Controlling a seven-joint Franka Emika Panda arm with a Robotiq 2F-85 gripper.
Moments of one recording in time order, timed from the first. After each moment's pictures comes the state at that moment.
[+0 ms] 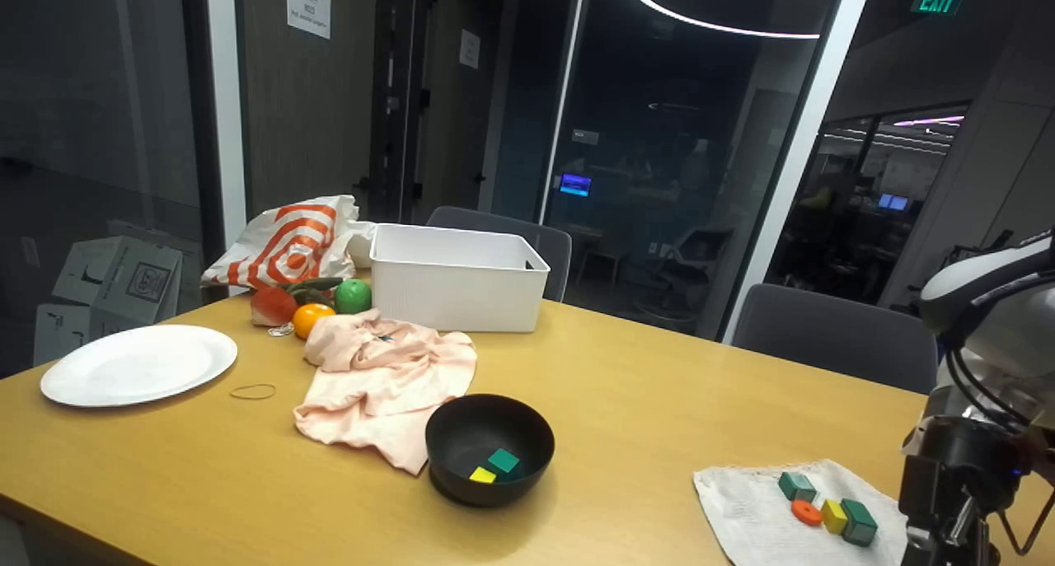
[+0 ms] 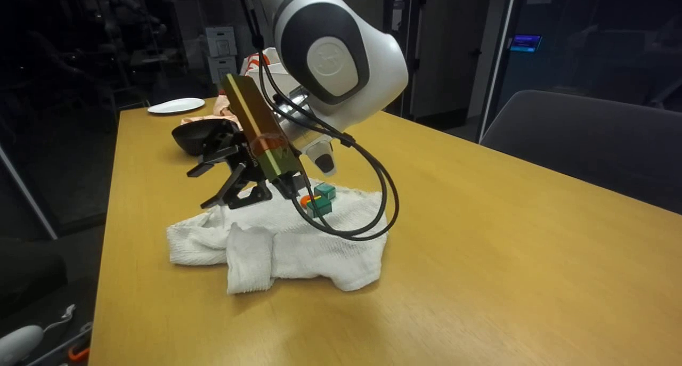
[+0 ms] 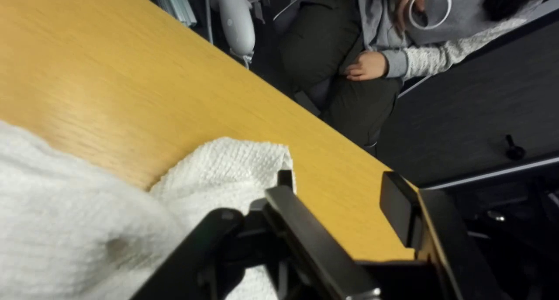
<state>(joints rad) -0.07 0.16 -0.14 -2.27 0.53 1.53 -0.55</state>
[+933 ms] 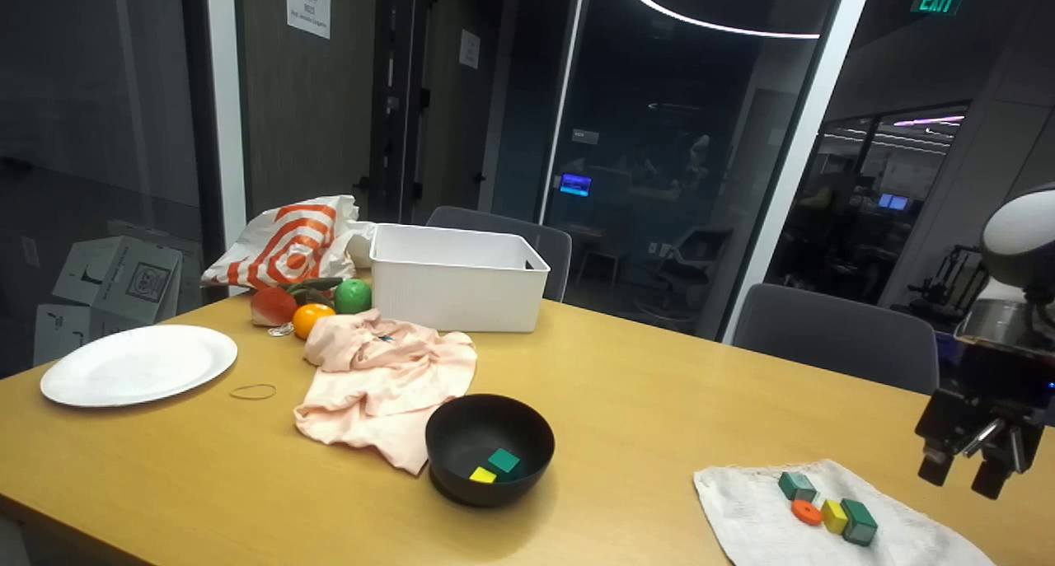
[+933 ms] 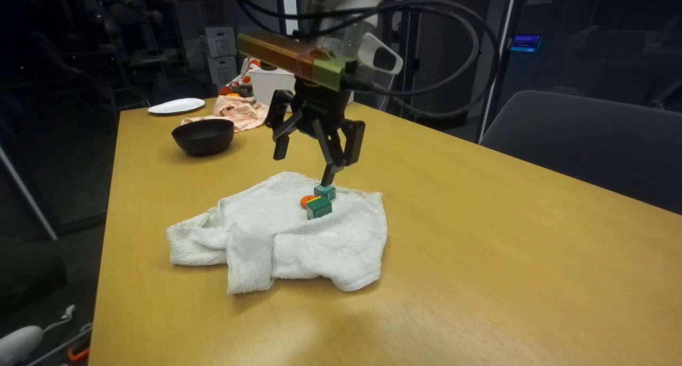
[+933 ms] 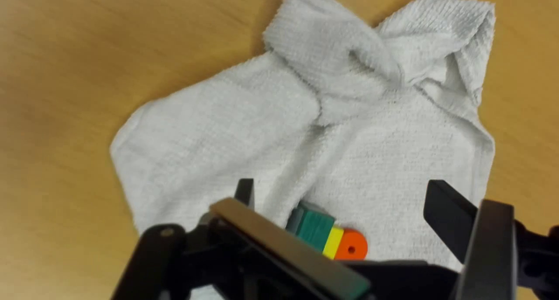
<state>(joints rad) -0.07 -0.06 -0.12 -2.27 0.12 1.95 -0.34</state>
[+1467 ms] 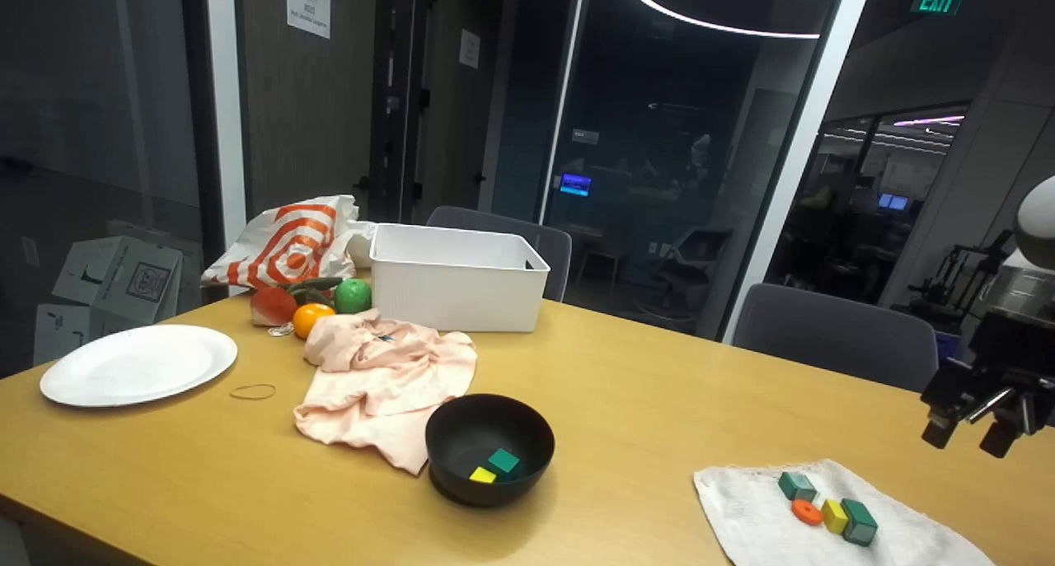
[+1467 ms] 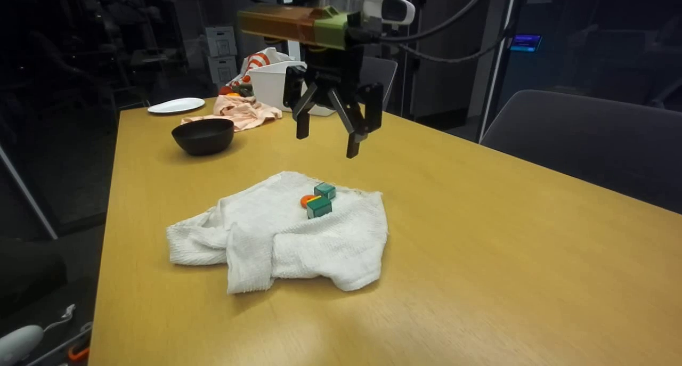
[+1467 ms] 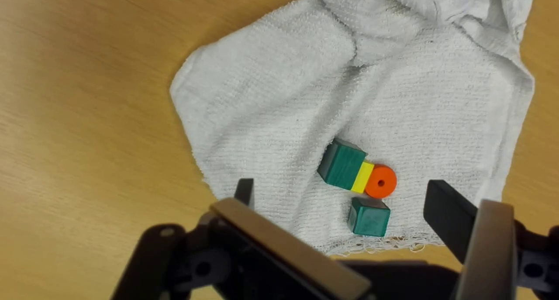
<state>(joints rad) -0.08 -0.14 -0.12 -2.29 0.04 2.07 -0.26</state>
